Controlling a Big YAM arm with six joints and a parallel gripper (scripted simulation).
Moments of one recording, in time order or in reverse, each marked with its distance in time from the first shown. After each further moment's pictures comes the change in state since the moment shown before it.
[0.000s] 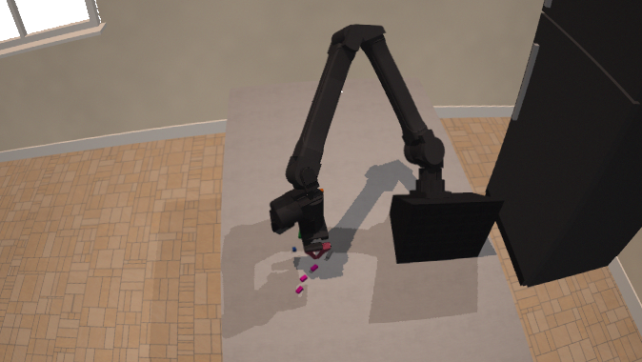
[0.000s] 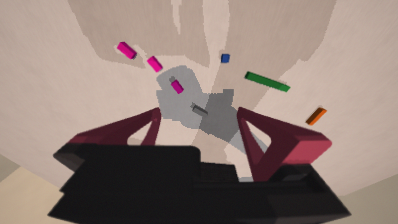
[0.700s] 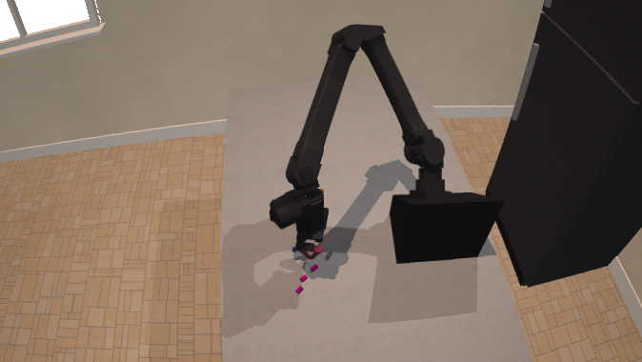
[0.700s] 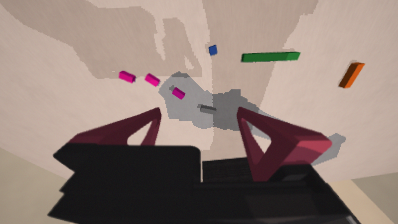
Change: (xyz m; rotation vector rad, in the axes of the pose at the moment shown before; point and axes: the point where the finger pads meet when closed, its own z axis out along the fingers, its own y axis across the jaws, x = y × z) arm 0.000 0.000 0.000 0.000 0.000 0.343
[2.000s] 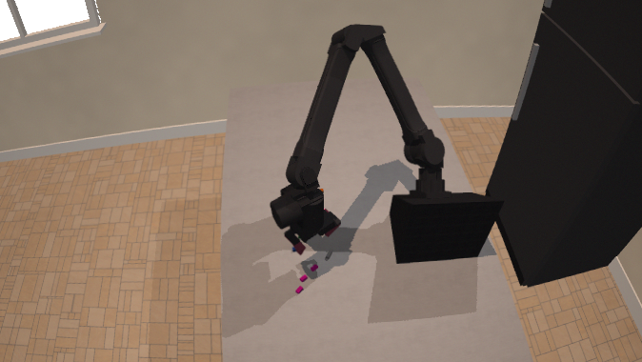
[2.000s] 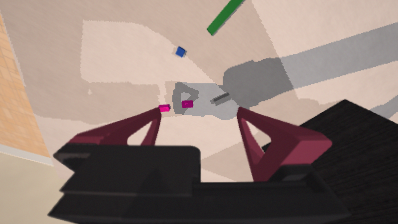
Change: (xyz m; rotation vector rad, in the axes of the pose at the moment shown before) arm 0.000 0.000 0.000 0.000 0.000 0.742
